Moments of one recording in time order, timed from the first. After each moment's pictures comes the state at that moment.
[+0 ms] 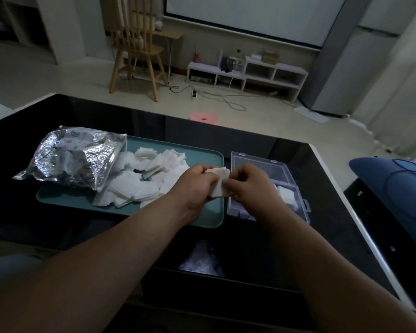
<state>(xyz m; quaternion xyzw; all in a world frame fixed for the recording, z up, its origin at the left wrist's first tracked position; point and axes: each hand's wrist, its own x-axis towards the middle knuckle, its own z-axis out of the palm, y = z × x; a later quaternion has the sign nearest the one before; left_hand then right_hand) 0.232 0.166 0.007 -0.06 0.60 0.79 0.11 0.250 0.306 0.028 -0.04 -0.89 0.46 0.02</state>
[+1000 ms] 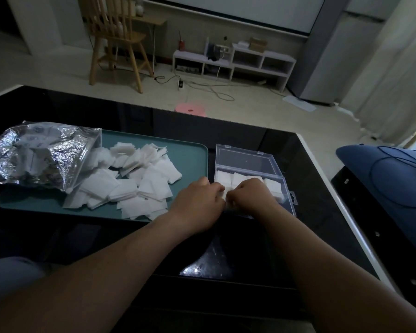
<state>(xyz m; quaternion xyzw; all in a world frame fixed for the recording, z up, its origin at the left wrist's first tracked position) 0.228 0.198 -0.039 0.18 0.94 0.27 0.04 0.214 0.357 -0.020 -0.17 -0.94 0.29 -0.08</state>
